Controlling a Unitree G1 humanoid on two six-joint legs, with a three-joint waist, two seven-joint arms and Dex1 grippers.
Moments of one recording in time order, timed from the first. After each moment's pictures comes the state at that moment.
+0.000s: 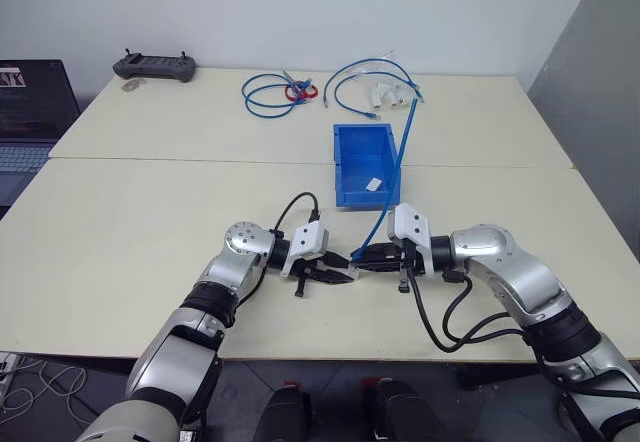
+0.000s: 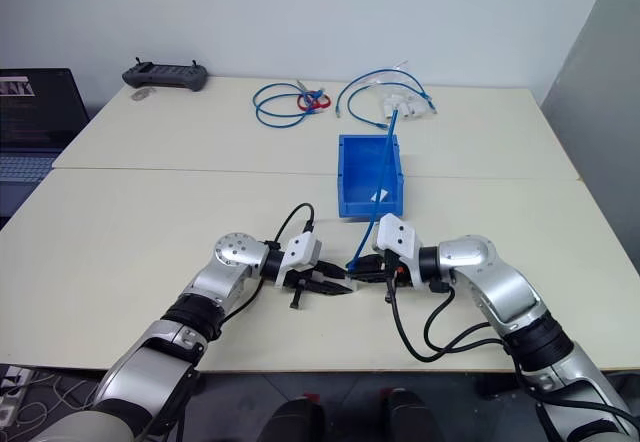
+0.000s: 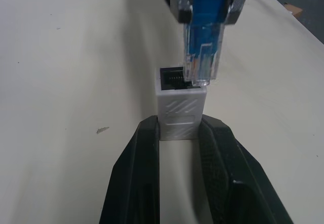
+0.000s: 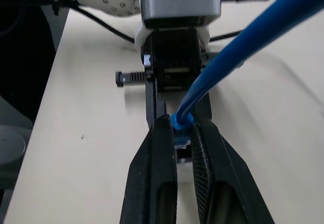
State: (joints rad) left arm -0.69 0.38 -0.30 0.74 -0.12 -0.26 -1.43; right arm -0.52 -0.58 0.38 -0.10 0.33 0.40 1.01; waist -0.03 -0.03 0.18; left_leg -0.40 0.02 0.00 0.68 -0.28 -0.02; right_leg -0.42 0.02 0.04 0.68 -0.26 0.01
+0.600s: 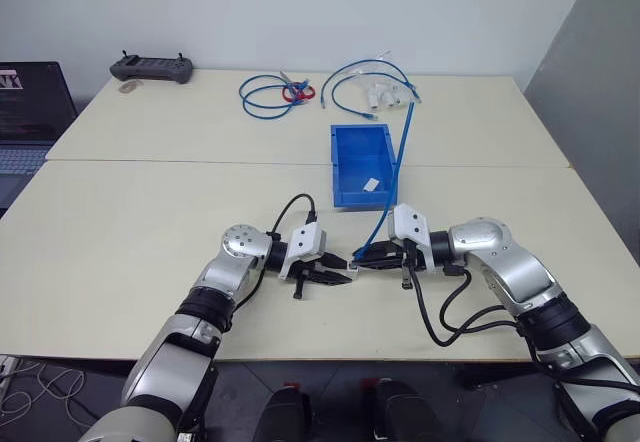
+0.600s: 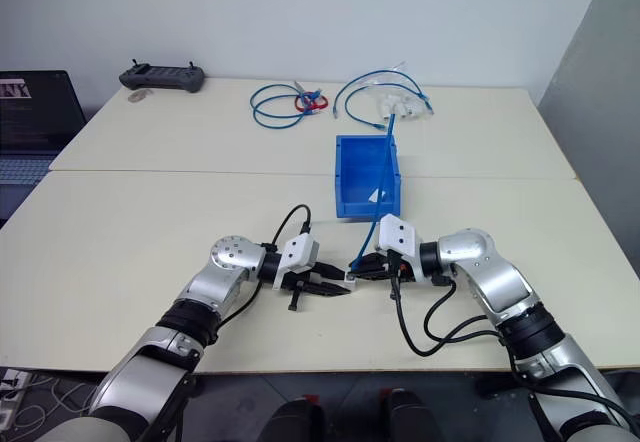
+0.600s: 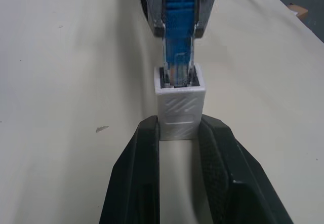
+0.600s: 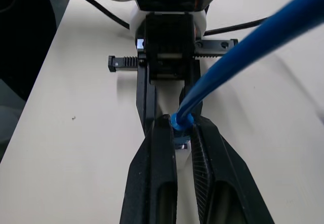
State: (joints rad) left arm -0.66 0.39 -0.29 0.68 -0.11 -0.22 -1.41; right arm -0.58 -0.55 0.38 0.04 0.27 0.30 1.11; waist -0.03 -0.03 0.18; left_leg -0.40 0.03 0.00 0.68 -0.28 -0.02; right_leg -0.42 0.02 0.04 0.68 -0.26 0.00
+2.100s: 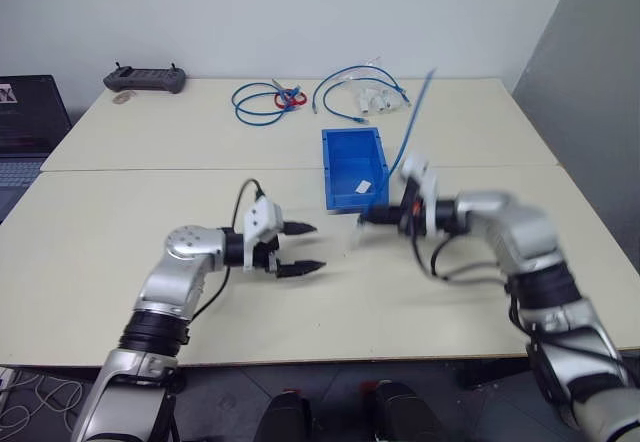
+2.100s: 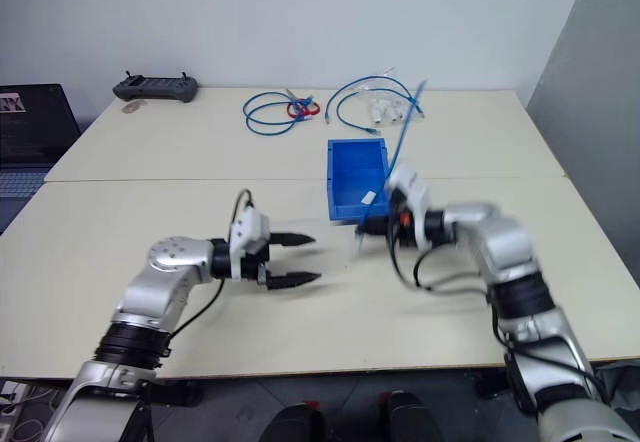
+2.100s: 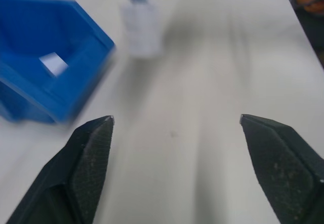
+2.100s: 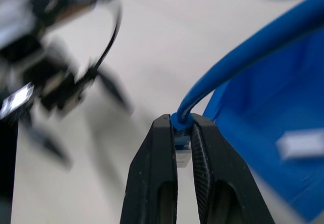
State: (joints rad) left arm -0.44 0.57 0.01 0.00 -0.36 0.36 -1.16; right arm -0.99 -0.41 0.00 0.18 0.42 0.97 0.88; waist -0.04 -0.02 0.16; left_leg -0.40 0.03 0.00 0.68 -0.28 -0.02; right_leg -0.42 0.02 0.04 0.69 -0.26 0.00
